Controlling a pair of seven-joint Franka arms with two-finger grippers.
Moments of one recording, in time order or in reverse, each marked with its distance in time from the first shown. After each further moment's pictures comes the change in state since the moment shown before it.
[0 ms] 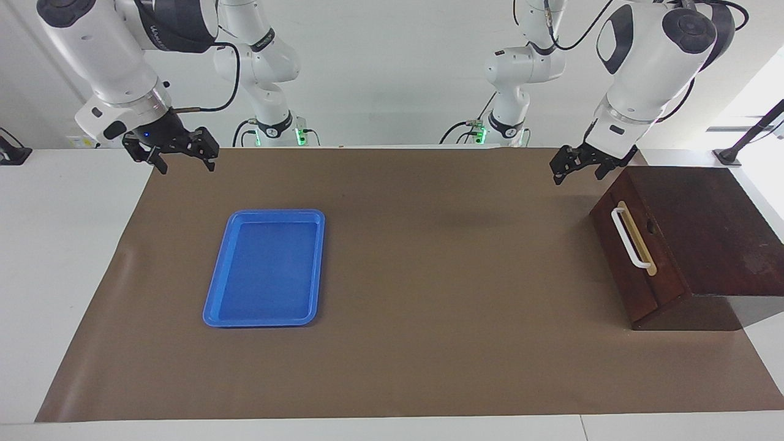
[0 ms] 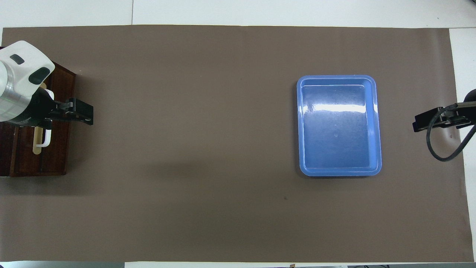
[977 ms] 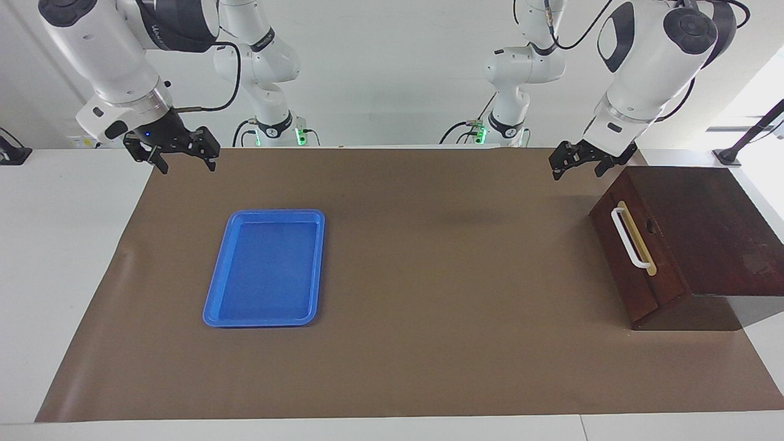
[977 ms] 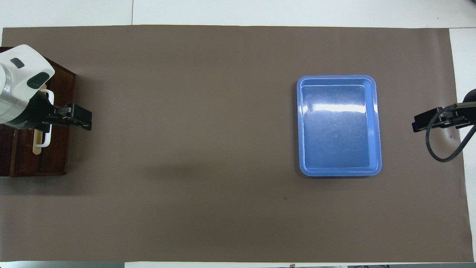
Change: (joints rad) left arm -0.042 -0.001 0.056 0.004 -0.003 -0.037 0.080; right arm 0.000 -0.001 0.002 0.000 0.000 0.000 0.000
